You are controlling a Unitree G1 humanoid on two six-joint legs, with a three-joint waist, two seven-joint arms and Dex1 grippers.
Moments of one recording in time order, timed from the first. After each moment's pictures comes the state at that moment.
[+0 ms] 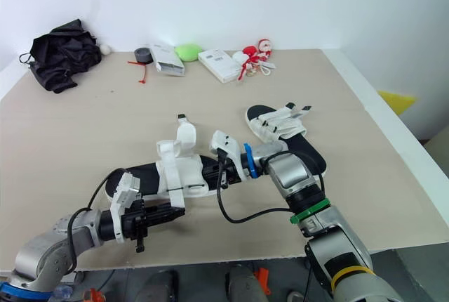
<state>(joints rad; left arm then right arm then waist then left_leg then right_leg) 0.04 0.54 -0.03 -0.36 -0.71 0.64 -0.95 -0.72 -0.40 0.39 0.26 0.22 0.55 1.23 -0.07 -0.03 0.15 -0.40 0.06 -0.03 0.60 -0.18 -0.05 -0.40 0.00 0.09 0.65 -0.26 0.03</state>
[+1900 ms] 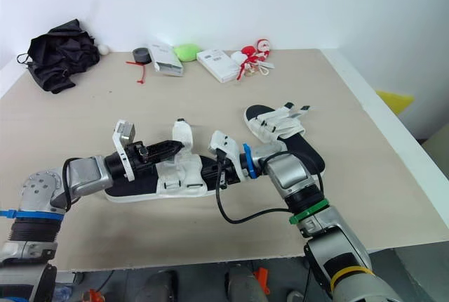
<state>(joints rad) -0.44 0.53 0.09 0.15 -1.90 1.06 0.14 -0.72 -0.39 0.39 0.26 0.22 0.55 1.22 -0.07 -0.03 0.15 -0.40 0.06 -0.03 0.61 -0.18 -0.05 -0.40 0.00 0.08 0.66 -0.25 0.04</state>
